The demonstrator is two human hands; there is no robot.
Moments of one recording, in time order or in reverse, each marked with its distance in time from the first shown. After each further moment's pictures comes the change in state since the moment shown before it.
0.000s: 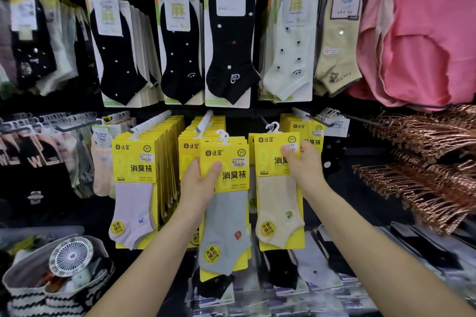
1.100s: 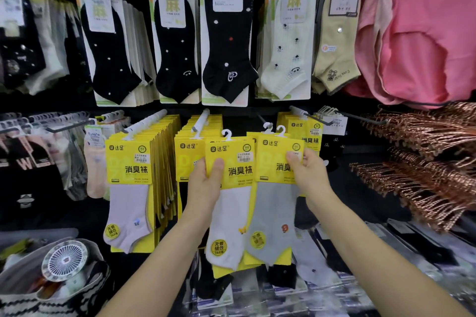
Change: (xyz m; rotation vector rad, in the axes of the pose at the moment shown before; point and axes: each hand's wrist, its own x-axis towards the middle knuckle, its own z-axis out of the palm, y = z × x) left_hand 0.002 -0.005 0.016 -0.051 0.014 0.015; right_hand -0.013 0.010 -0.006 0.184 -0.008 0.081
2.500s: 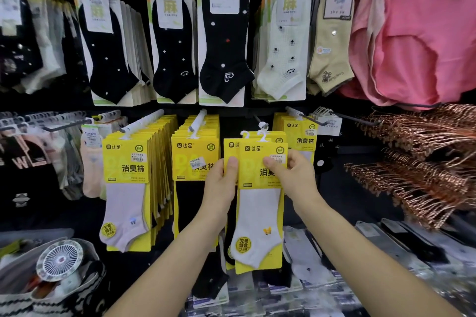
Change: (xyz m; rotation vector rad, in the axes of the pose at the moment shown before) left_hand -0.014 0.008 0.029 -0.084 -0.096 -0.080; right_hand -0.024 -0.013 0.010 0.048 -0.061 -0.034
